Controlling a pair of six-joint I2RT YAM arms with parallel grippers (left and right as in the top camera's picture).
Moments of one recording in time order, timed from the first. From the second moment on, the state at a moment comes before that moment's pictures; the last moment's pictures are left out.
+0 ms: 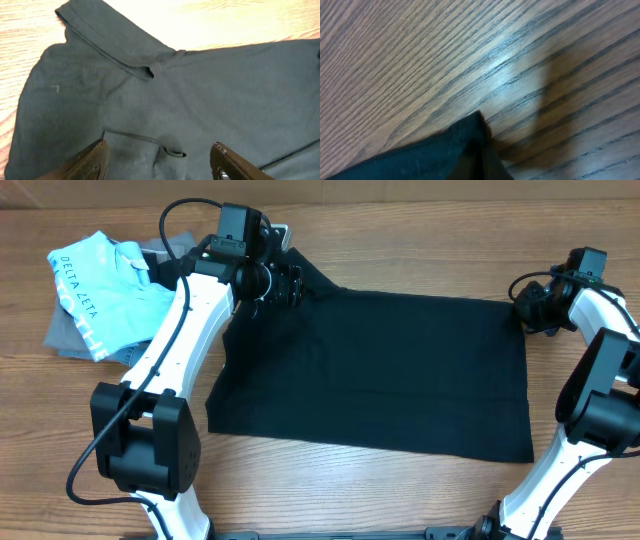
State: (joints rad) left arm -0.23 1.93 1.65 -0.77 0.32 -0.12; right arm -0.37 2.19 1.55 -0.56 -0.23 0.31
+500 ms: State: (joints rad) left arm -0.23 2.04 1.65 -0.66 0.31 -0.05; right arm -0.37 2.06 1.55 -0.67 -0.23 0.32
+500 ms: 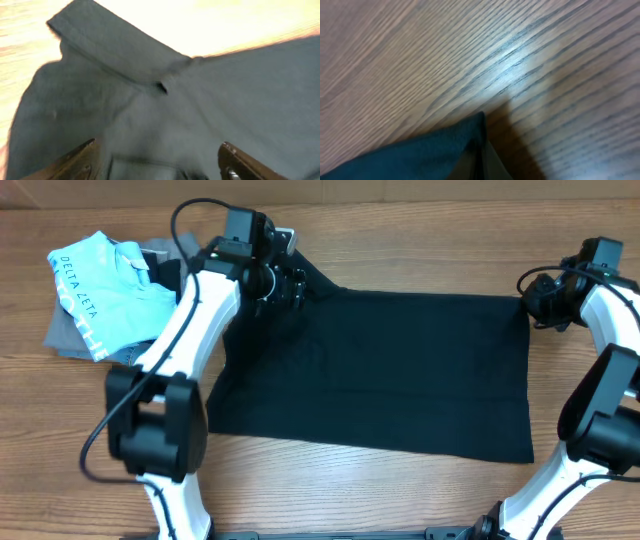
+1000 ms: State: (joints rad) left arm -0.13 2.25 1.65 -0.20 0.31 -0.19; right arm -0.37 2.06 1.55 -0.69 -0.23 0.33
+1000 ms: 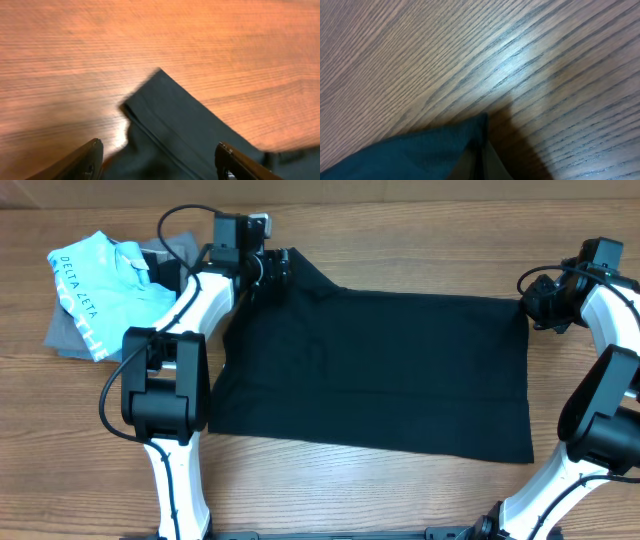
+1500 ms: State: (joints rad) left arm -0.12 2.37 1.65 -0.02 0.30 -0.24; right arm -0.37 2.06 1.55 -0.70 -0.23 0.33
